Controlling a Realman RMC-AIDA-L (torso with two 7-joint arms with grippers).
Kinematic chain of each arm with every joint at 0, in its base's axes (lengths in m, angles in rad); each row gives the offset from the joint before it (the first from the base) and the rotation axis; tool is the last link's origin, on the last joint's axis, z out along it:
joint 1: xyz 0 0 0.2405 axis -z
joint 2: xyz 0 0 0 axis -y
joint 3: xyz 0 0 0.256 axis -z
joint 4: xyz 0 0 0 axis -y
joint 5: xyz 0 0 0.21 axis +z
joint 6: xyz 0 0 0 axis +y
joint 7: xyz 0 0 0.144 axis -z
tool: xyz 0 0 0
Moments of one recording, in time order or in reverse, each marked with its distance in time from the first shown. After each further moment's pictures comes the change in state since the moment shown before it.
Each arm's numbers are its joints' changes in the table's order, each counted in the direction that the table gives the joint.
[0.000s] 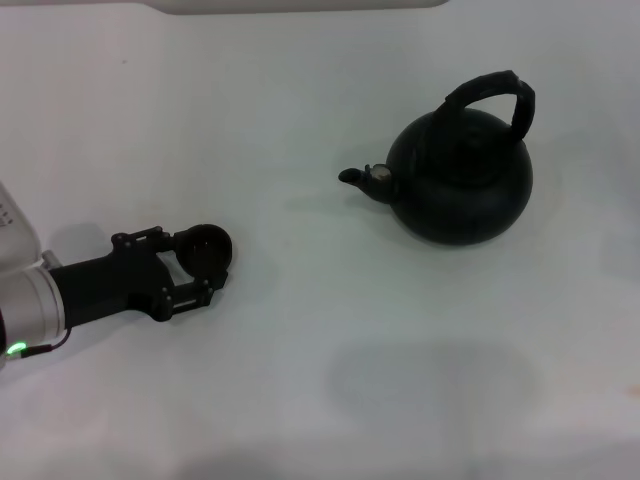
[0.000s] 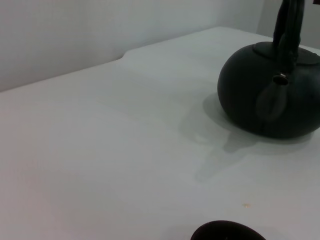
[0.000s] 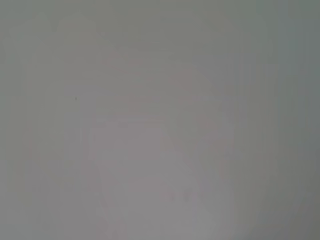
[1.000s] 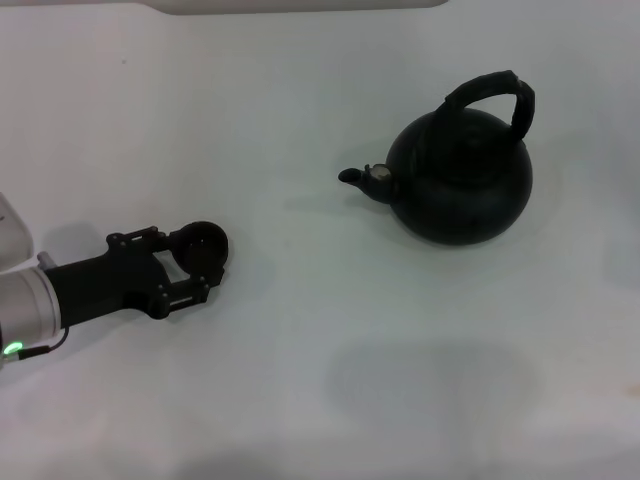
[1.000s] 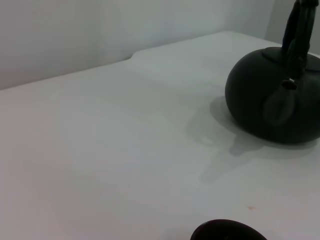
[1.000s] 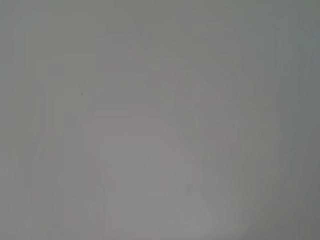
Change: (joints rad) left arm -0.003 0.002 0.019 0.004 0.000 0.006 0.023; right arm 0.018 0.000 0.015 -0.005 -0.009 -0.022 0.000
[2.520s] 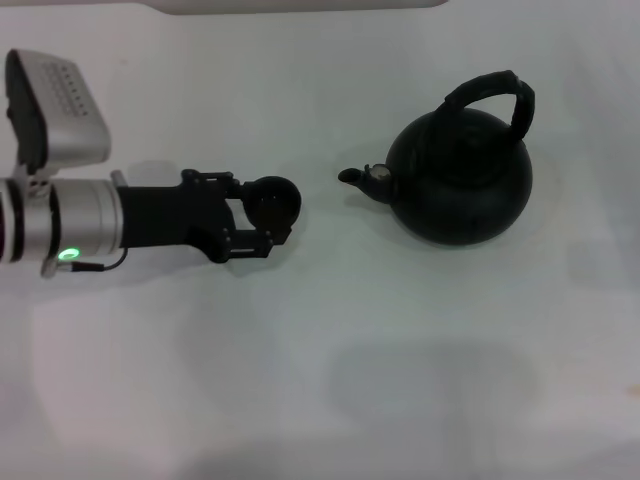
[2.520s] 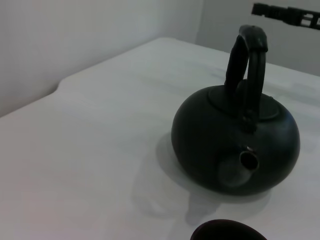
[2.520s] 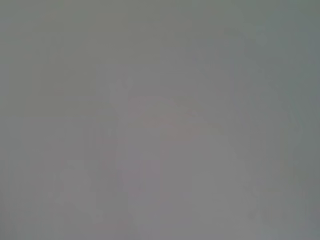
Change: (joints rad) left arm 0.249 -0.007 0.004 -0.017 0.176 0.083 0.205; right arm 0.000 0.002 0.149 0.036 0.000 -0.082 -0.063
